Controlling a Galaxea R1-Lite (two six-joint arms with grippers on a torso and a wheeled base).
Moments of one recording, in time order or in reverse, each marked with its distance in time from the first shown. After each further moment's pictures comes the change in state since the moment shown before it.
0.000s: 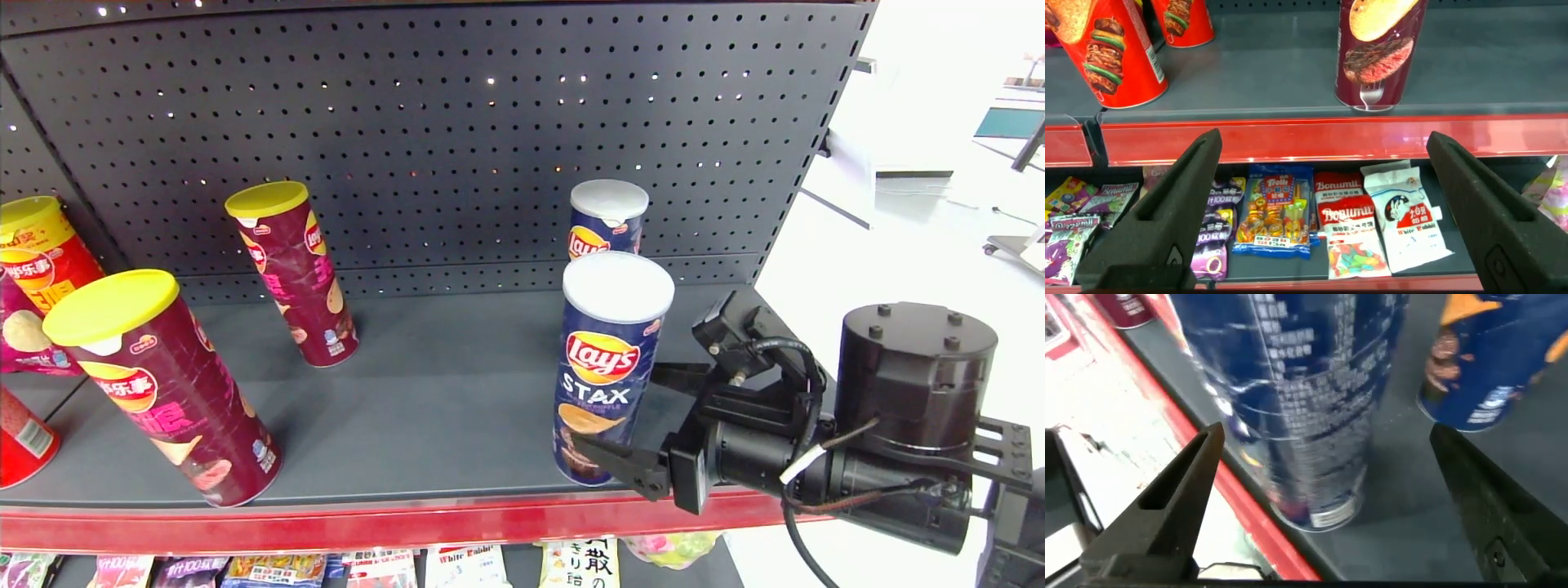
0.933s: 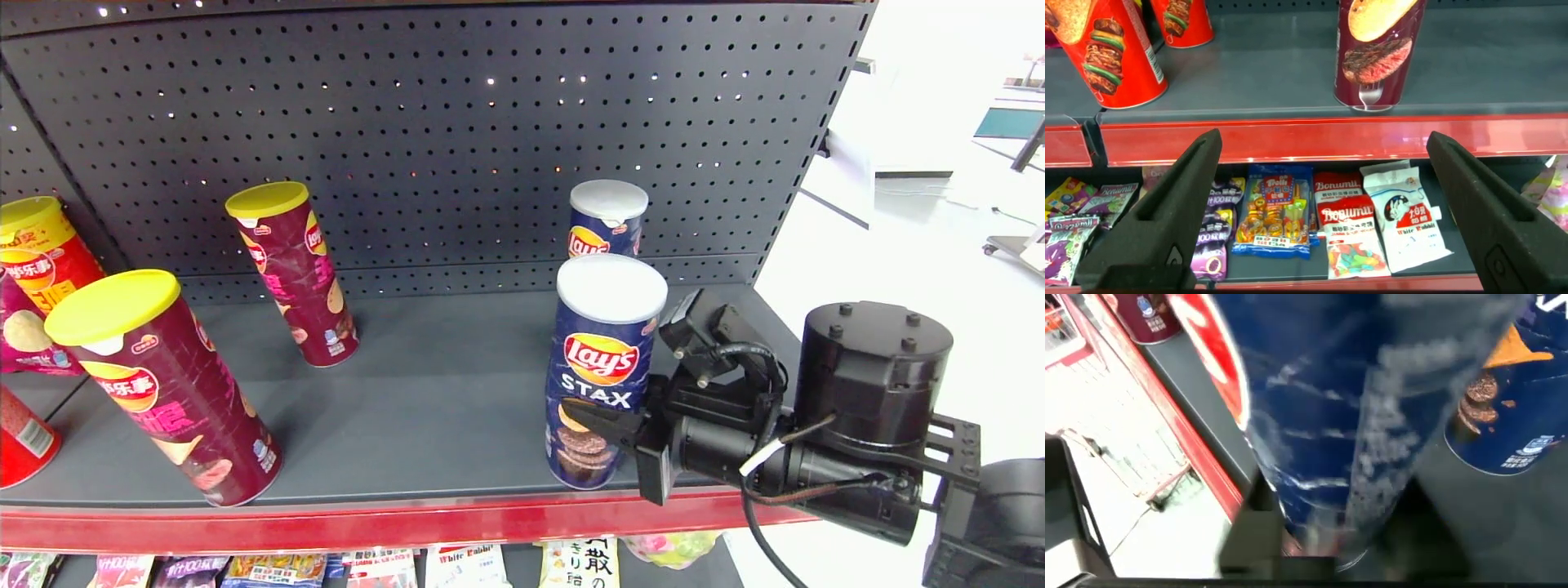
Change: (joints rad) left arm 0.000 0.000 0.000 0.000 0.000 0.000; right arm 0.019 0.082 -0.036 -0.091 0.010 -0.062
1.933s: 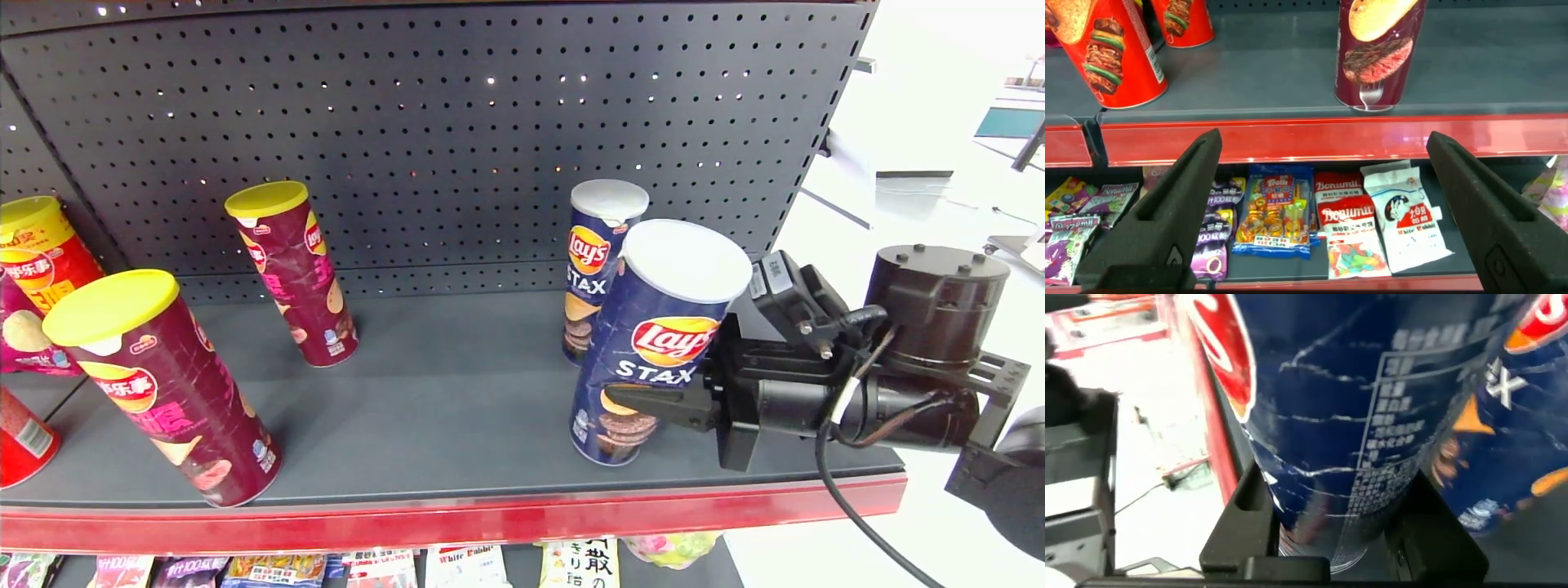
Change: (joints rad) left arm 0.000 0.000 0.000 0.000 0.000 0.000; right arm -0.244 -0.042 -0.038 0.019 0.577 -0.166
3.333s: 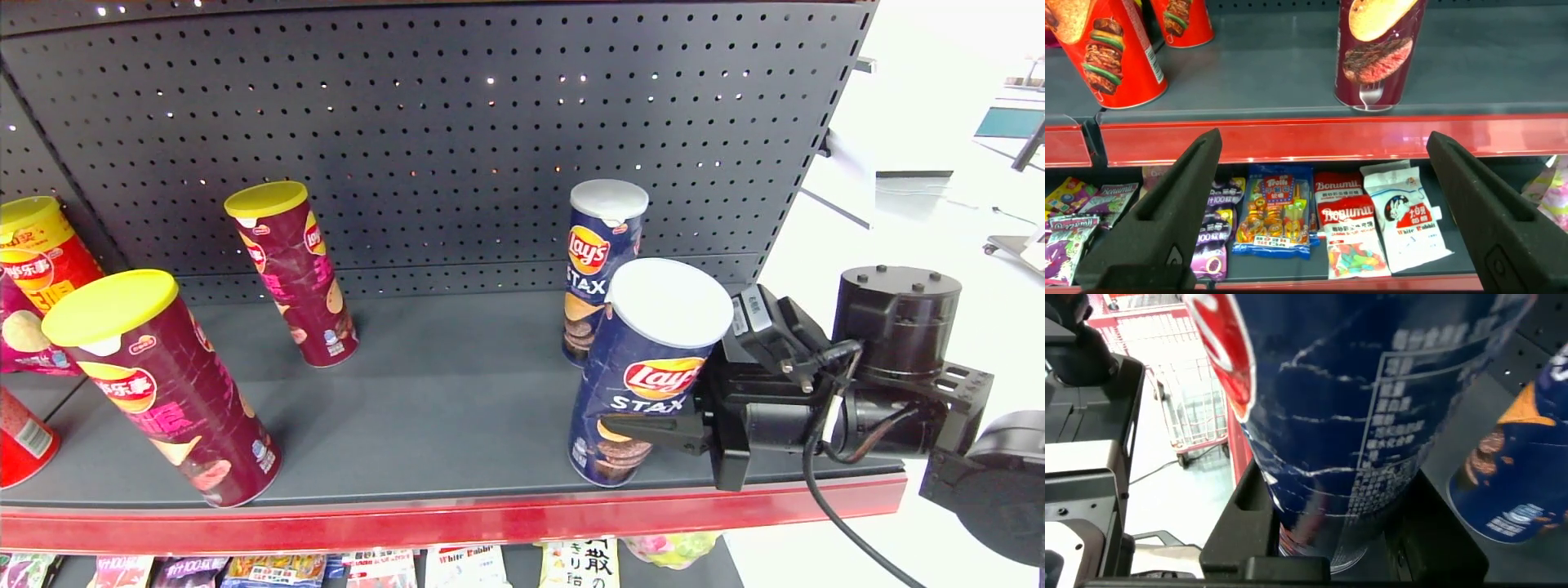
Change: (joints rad) left arm 0.000 0.000 0.000 0.000 0.000 0.000; right arm -0.008 0.055 0.019 0.001 0.067 -0.093
